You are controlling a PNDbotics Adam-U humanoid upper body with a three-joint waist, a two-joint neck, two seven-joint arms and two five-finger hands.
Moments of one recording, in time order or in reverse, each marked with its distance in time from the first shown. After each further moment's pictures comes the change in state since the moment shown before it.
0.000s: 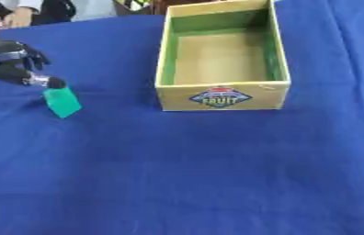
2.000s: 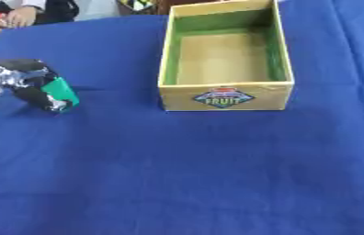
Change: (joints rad) left arm -0.004 -0.044 -0.035 0.048 -0.061 -0.011 0.050; right arm 0.003 0.008 -0.001 0.000 -0.007 0.010 -0.013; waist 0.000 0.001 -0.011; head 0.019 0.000
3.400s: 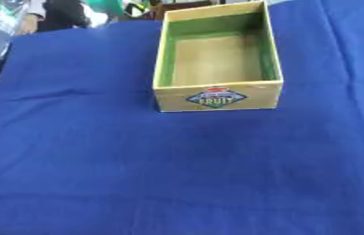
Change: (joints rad) left arm -0.402 -0.212 0.006 -0.108 -0.101 0.007 0.104; right arm 0.009 -0.002 0.006 0.000 -0.006 0.003 -0.006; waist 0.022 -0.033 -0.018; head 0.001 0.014
